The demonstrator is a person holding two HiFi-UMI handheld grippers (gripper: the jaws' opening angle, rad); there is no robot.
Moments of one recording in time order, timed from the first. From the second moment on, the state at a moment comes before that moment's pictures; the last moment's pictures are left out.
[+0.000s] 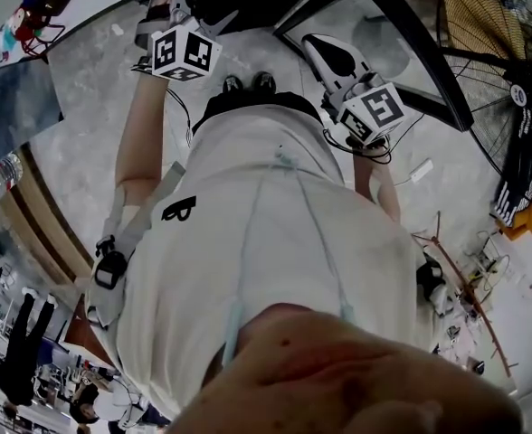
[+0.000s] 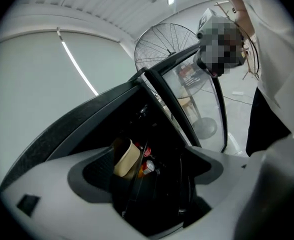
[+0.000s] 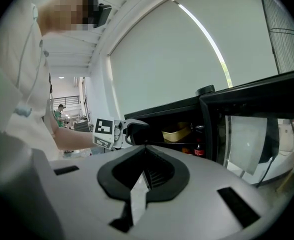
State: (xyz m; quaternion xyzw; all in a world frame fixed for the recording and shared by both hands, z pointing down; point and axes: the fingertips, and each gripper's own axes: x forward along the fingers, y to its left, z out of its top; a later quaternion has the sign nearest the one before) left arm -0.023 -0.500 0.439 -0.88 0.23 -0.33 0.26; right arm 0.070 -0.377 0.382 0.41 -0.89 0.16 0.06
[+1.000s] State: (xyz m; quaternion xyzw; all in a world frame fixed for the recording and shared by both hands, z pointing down) left arm 0.034 -0.589 0.467 -0.81 0.21 -0.45 0.33; right arm 0.091 -0.377 0.377 0.41 -0.90 0.15 0.06
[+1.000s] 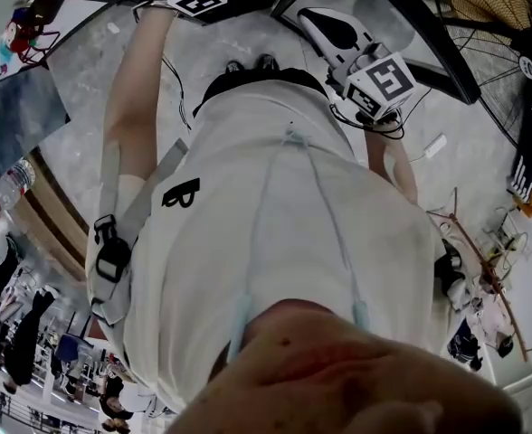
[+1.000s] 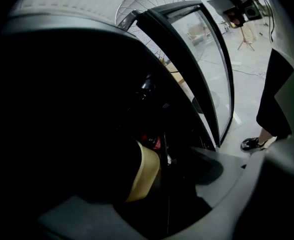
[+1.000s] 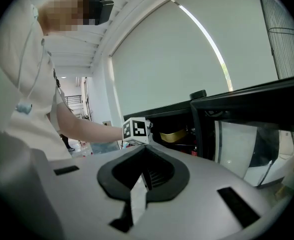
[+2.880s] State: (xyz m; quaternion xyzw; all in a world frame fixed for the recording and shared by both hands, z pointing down) left arm -0.002 -0.512 0.481 -0.81 0.14 -0.47 0.33; right arm 0.067 -0.394 0.385 0.37 -0.91 0.17 0.06
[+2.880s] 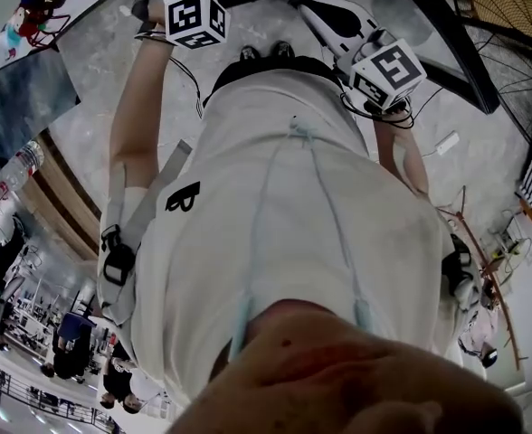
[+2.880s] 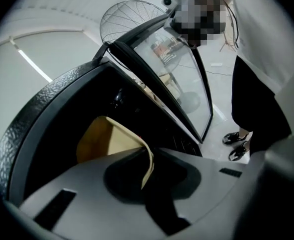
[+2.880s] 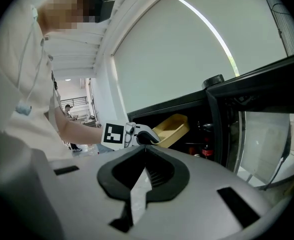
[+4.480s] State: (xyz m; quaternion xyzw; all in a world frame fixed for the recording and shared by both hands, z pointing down) left arm -0.030 -0.333 0.476 -0.88 -0.07 -0.38 0.26; right arm 0.077 -0.389 0.394 0.39 -0.90 0.16 0.07
